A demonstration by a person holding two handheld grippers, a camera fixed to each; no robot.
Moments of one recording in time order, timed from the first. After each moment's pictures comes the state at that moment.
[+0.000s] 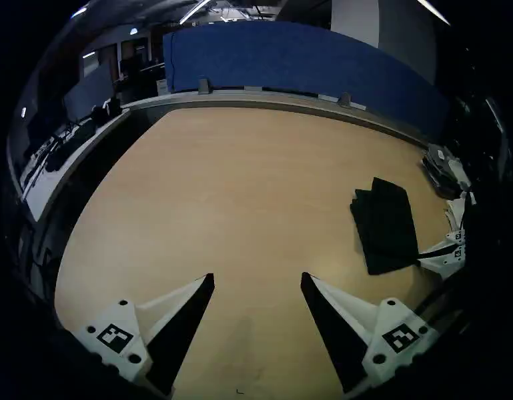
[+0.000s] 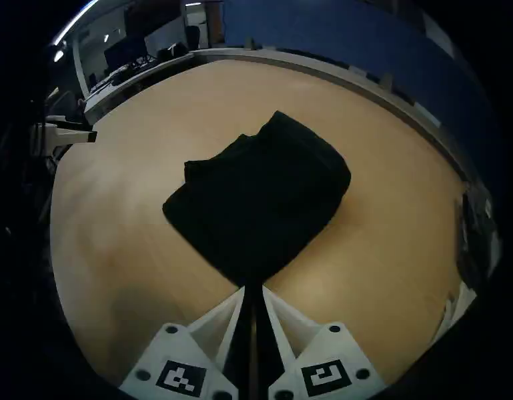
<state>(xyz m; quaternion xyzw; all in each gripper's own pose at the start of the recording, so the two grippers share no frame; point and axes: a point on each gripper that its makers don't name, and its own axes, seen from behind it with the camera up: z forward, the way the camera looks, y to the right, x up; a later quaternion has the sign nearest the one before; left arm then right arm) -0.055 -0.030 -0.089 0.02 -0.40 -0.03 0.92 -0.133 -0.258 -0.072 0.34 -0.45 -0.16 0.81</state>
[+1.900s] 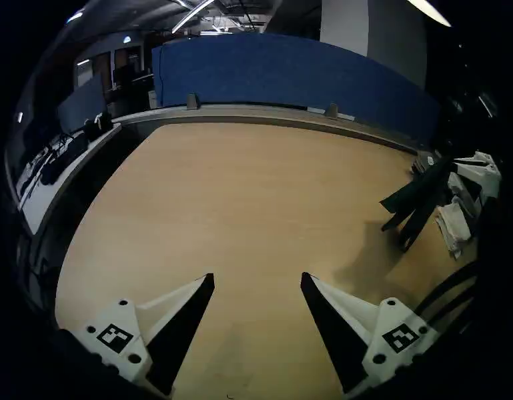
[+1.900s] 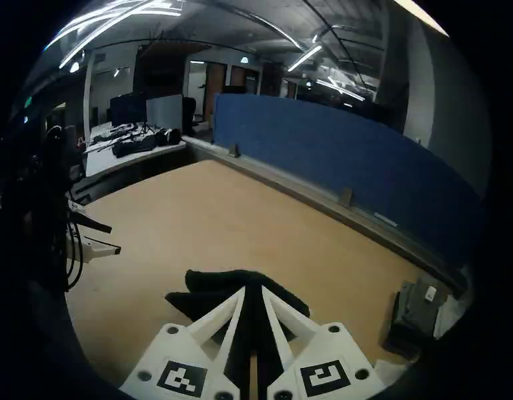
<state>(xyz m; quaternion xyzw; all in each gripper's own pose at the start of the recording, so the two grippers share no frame) -0.028 -0.011 -0.072 -0.01 -0.37 -0.03 0.93 0.084 -0.268 0.001 0.33 -0.25 -0.14 0.90</state>
